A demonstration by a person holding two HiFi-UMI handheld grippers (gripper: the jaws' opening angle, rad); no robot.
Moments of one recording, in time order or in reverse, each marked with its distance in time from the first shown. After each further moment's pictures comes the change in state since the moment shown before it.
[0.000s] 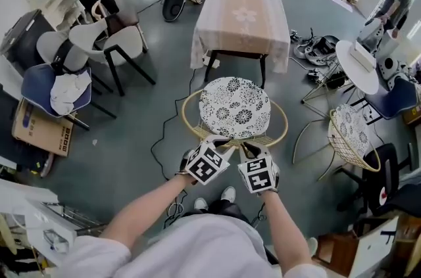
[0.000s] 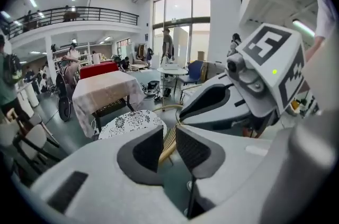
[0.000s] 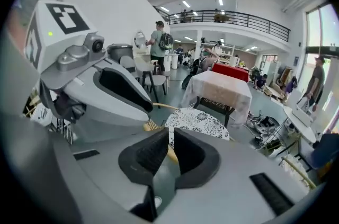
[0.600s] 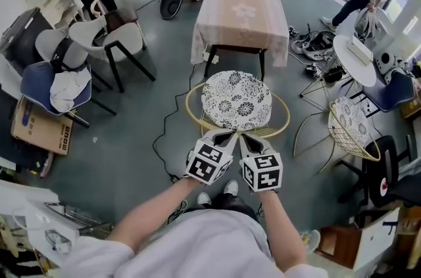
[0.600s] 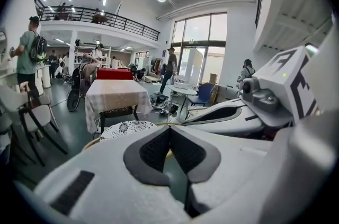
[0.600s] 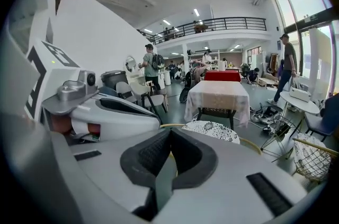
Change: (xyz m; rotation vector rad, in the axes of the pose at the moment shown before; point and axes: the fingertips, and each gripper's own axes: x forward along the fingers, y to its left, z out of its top) left arm -0.056 -0.009 0.031 -0.197 -0.216 0.081; right arm -0.045 0.031 0.039 0.222 -0.174 -0.005
